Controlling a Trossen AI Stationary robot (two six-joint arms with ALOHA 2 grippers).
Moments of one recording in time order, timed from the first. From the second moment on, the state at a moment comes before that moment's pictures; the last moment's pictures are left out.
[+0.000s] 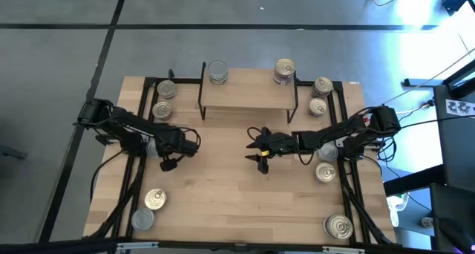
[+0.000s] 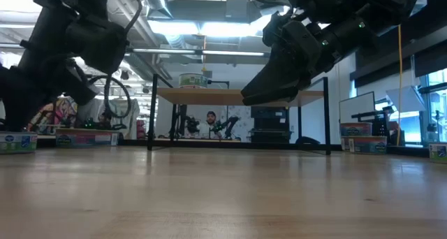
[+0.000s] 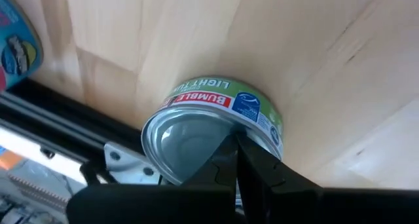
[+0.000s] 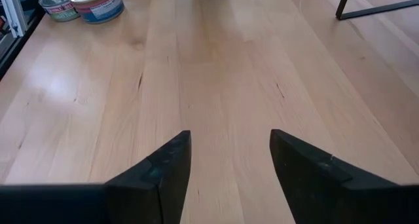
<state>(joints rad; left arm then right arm) -0.10 1.48 0.73 -1.21 -0.09 -0.51 0.10 1.62 0.73 0.36 0.09 0.23</state>
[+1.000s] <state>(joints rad) -0.18 1.60 0.83 -0.47 -0.02 -0.39 0.10 1.62 0.73 0.36 0.09 0.23</state>
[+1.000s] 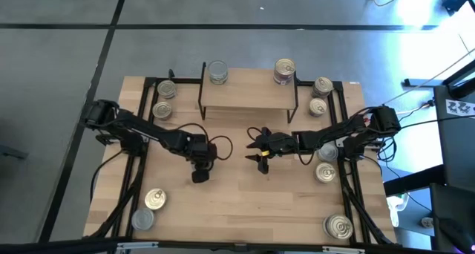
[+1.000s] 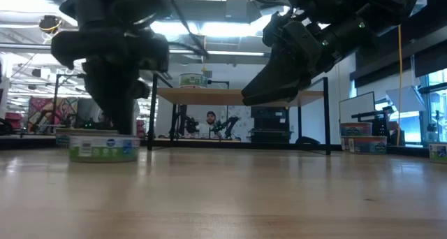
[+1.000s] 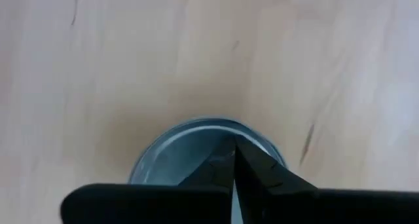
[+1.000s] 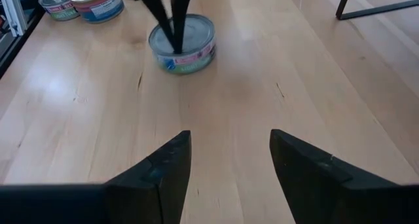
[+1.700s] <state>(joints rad) -0.26 1.56 0.93 -0.13 -0.03 -0.31 0.10 1.62 0.73 0.36 0.09 0.23</state>
